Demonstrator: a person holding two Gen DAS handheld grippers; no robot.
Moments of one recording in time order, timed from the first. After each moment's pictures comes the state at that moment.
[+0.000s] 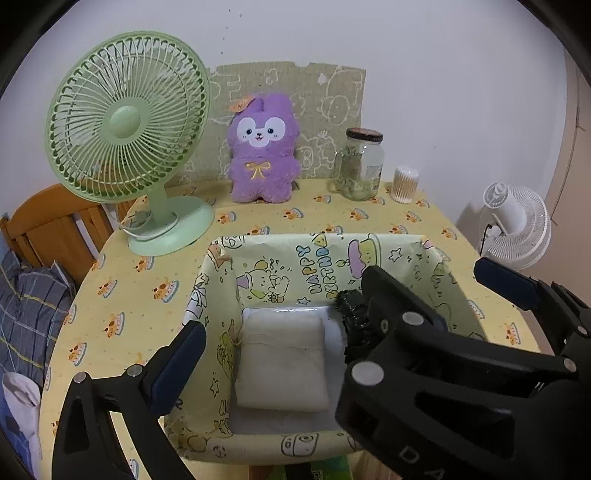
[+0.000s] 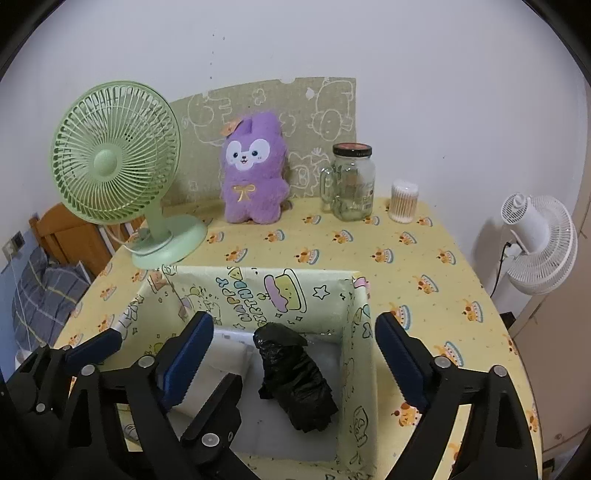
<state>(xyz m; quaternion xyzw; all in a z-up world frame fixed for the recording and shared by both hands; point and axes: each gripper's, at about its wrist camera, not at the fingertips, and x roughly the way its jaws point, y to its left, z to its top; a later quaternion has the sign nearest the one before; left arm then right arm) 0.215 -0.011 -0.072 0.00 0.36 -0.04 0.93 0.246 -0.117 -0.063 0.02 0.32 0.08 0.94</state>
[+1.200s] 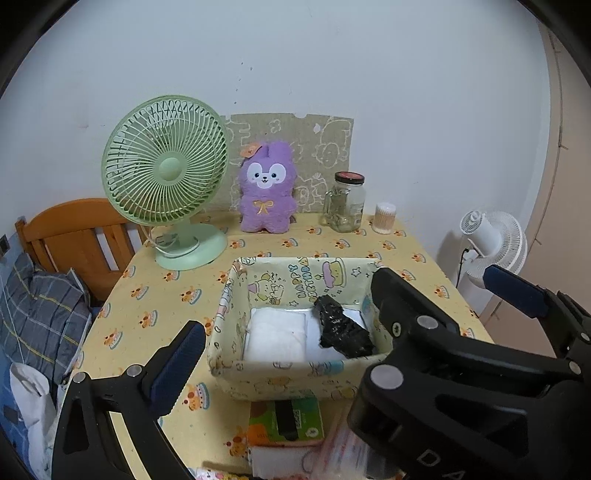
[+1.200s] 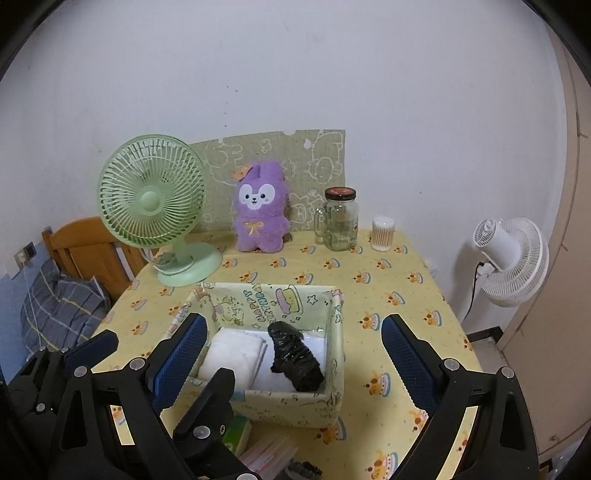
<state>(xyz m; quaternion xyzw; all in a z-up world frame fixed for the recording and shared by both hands) 0.129 -0.015 -0.016 -0.01 0.31 -0.03 0.95 0.153 -0.130 -0.003 0.03 0.27 0.07 0.96</state>
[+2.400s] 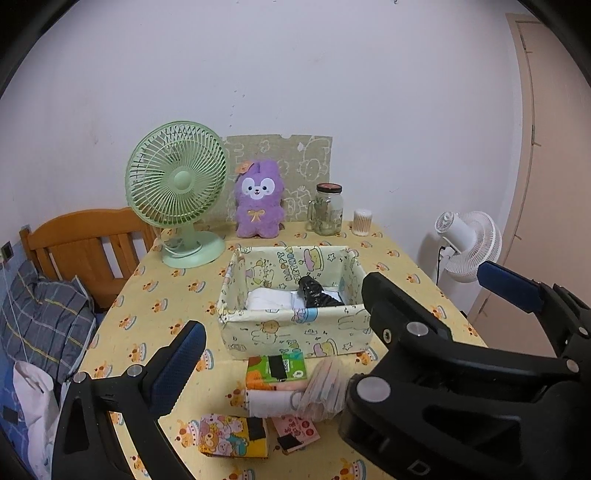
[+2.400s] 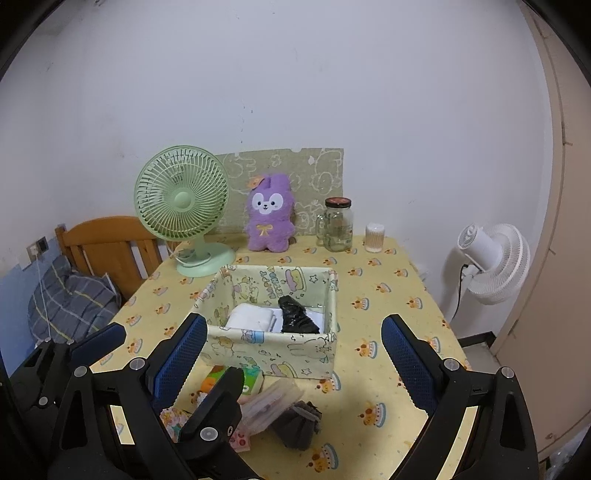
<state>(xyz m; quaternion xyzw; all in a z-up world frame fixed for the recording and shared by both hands) 0.045 -0.019 -0.009 0.00 0.27 -0.05 0.96 0.057 -0.133 0.007 0.01 0.24 0.07 0.97</state>
